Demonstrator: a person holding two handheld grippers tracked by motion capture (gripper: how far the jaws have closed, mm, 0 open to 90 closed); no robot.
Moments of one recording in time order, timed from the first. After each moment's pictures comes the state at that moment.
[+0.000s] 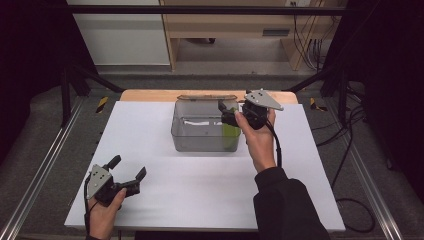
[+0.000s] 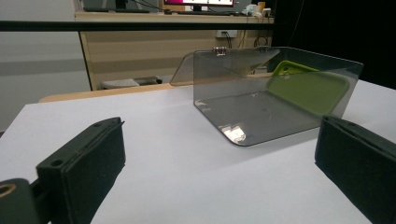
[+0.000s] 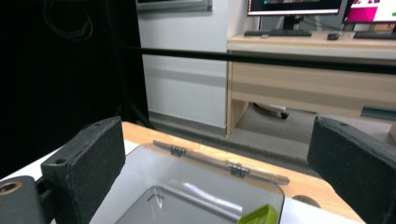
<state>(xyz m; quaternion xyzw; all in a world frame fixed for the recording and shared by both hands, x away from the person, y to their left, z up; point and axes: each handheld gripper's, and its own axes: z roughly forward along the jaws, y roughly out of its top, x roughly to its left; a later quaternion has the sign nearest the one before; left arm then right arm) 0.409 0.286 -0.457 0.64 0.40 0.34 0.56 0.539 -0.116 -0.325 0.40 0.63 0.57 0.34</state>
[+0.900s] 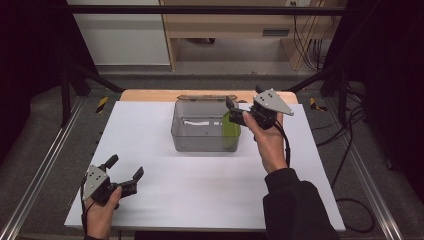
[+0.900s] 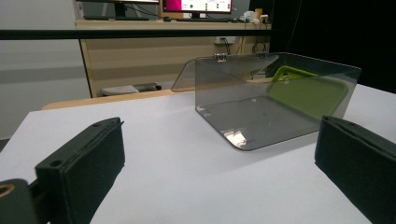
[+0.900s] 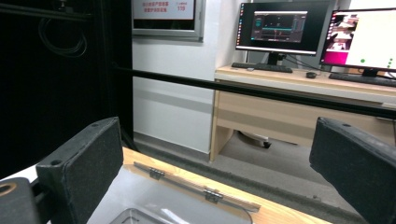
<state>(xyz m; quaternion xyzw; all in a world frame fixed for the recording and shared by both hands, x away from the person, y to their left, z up) 0.408 0.294 -0.457 0.63 0.39 0.35 0.57 0.529 -0.133 -0.315 0.36 0.61 0.58 0.40</state>
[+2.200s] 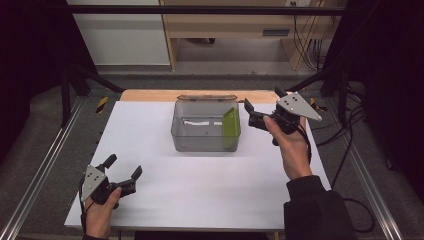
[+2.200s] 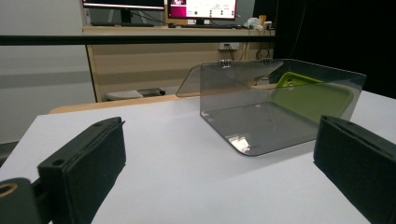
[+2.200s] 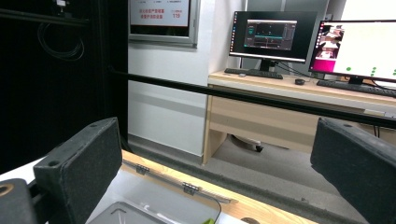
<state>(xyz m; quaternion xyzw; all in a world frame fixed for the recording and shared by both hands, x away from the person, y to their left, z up) 0.407 0.295 -0.457 0.62 0.39 0.36 0.58 0.503 -0.177 -0.300 0.36 0.60 0.58 0.41</state>
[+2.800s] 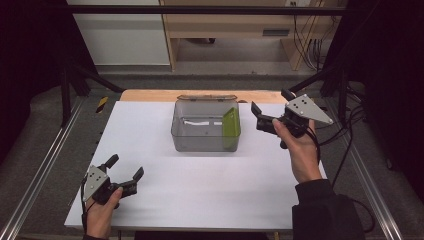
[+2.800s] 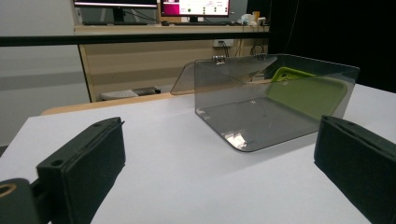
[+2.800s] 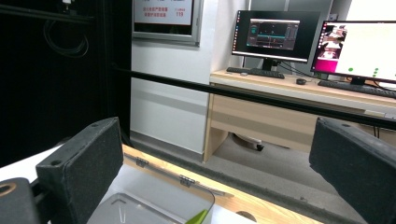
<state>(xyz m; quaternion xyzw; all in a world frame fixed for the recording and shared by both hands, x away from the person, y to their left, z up) 0.408 0.294 -0.459 0.63 0.38 0.36 0.58 0.492 -0.194 -0.298 0.35 0.61 0.58 0.40</state>
